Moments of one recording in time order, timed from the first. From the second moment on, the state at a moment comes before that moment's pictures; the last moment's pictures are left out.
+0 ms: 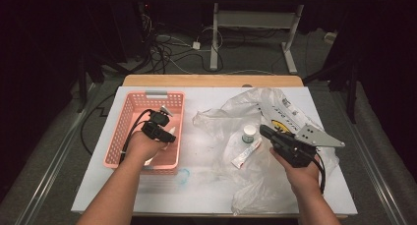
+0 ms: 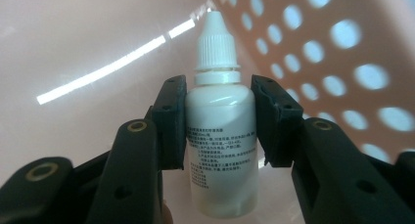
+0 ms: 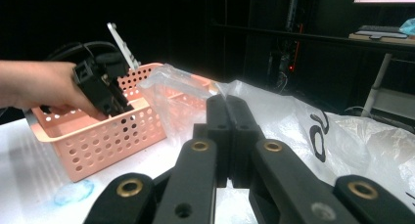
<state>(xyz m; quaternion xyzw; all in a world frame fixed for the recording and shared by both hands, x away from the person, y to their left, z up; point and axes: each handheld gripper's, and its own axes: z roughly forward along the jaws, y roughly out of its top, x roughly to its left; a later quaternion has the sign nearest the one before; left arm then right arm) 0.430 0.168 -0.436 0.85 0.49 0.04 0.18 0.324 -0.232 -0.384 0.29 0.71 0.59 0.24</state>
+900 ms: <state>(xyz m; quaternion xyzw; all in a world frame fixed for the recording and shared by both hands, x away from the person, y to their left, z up) 0.383 0.187 -0.411 0.83 0.47 0.09 0.29 0.323 -0.229 -0.385 0.29 0.72 0.59 0.24</state>
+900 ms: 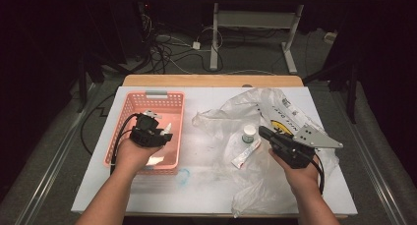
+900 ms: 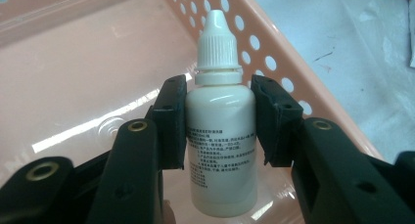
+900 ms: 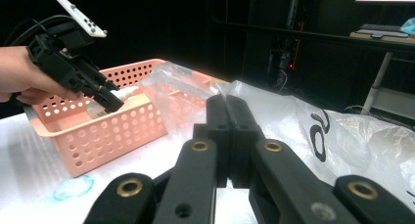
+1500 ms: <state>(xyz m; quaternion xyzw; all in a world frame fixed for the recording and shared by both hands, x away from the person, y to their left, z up) 0.340 0.199 -0.412 0.80 0.45 0.14 0.37 0.322 -0.228 -0.385 0.29 0.72 0.58 0.24</state>
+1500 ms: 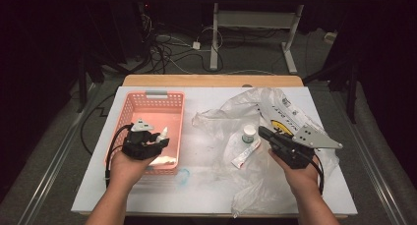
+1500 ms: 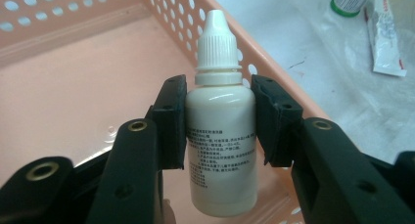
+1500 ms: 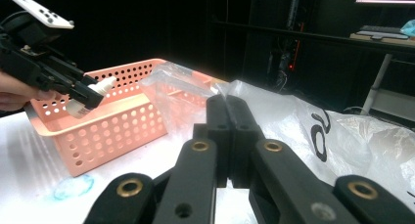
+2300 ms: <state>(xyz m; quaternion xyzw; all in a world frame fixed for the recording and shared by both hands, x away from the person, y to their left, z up) 0.313 0.189 -0.406 0.78 0.42 0.14 0.44 0.321 -0.229 -0.385 0.28 0.72 0.58 0.24</state>
